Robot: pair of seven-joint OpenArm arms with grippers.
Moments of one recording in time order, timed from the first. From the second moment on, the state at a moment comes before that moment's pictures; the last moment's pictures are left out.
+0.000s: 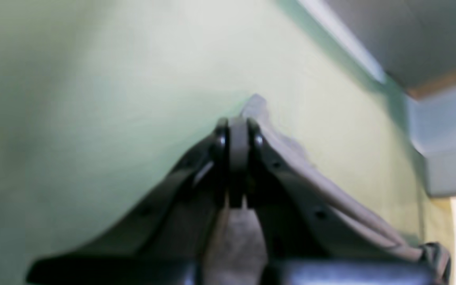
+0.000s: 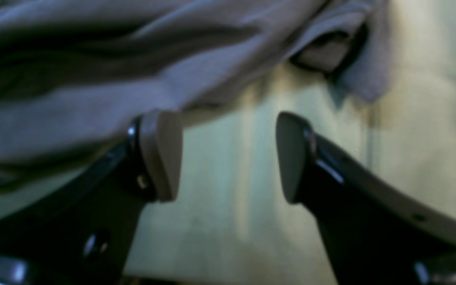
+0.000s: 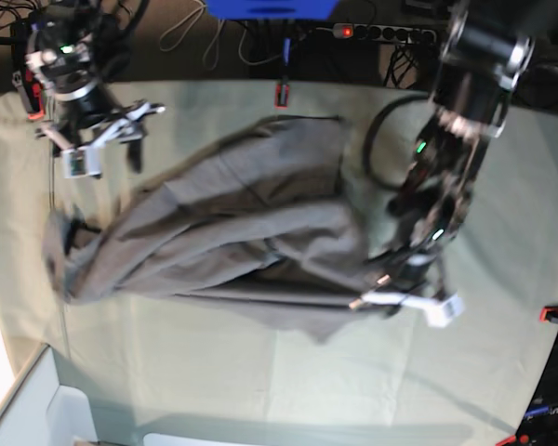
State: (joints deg) left arm -11.2 -13.6 15.7 72.4 -54.4 15.7 6.9; right arm -28.7 -2.2 18.7 106.7 -1.5 25.6 -21.9
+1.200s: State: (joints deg) left arm 17.0 -15.7 -18.4 94.2 -54.4 16.6 6.8; right arm -14.2 -6.9 -6.3 80.1 -1.3 25.4 -21.4
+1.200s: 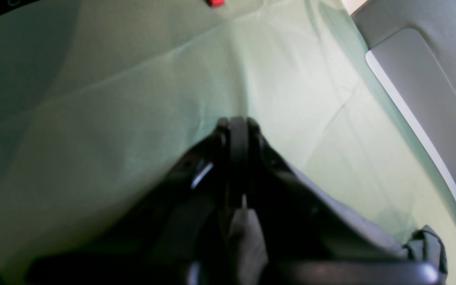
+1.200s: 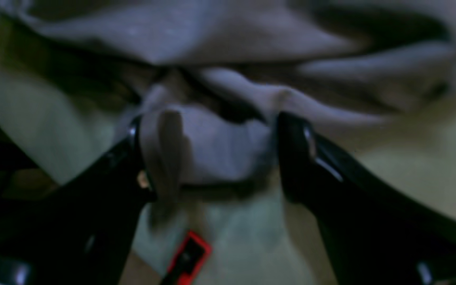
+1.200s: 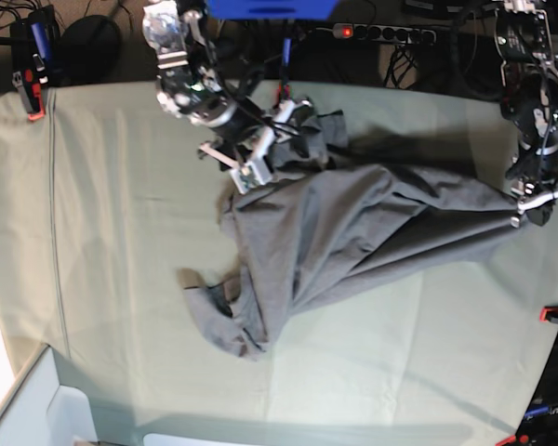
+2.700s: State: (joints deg) left arm 27.9 -11.7 5.5 100.1 -54.3 16.7 6.2; right arm -15.0 3.0 31.3 94.8 -1.0 25.5 -21.8
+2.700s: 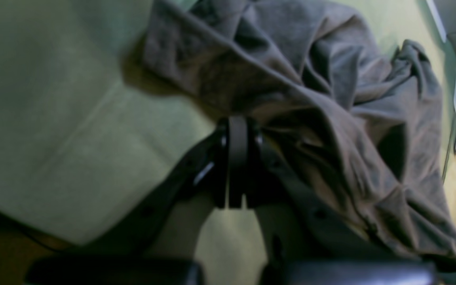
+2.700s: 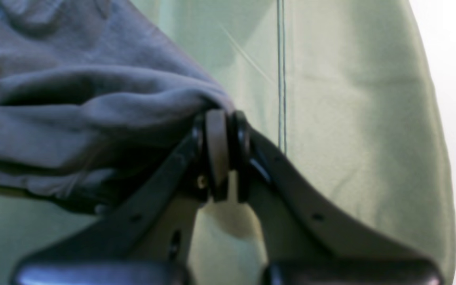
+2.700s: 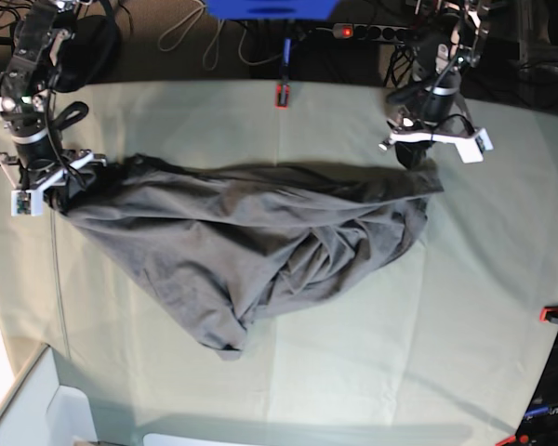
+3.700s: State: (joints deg) left arm 20.2 -11.3 0.6 91.3 -66.7 16.7 5.3; right arm -16.3 3.3 31.2 94.8 -1.0 25.5 -21.8
